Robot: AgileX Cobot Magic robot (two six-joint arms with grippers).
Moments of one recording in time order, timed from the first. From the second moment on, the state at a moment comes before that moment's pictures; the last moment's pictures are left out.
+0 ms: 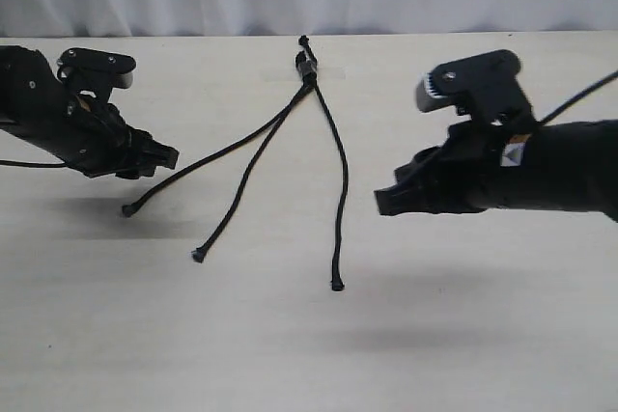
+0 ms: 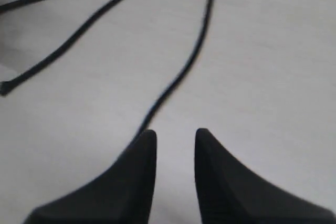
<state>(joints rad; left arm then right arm) -0.09 1.85 -0.93 -0.17 0.28 0.13 0.48 1.40 -0.68 0.12 0.19 -0.01</state>
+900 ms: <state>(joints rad) -0.09 1.37 -0.79 -0.17 0.18 0.18 0.76 2.28 -1.72 0.11 0.78 0.17</state>
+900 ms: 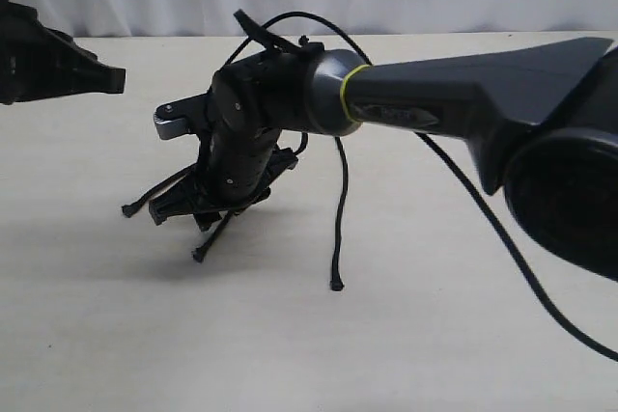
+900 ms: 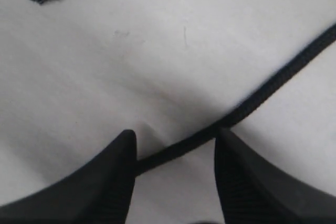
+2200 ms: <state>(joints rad) -0.09 1.37 -0.79 -0.17 0.19 0.19 0.57 1.95 -1.62 -0.28 1.07 0.21</state>
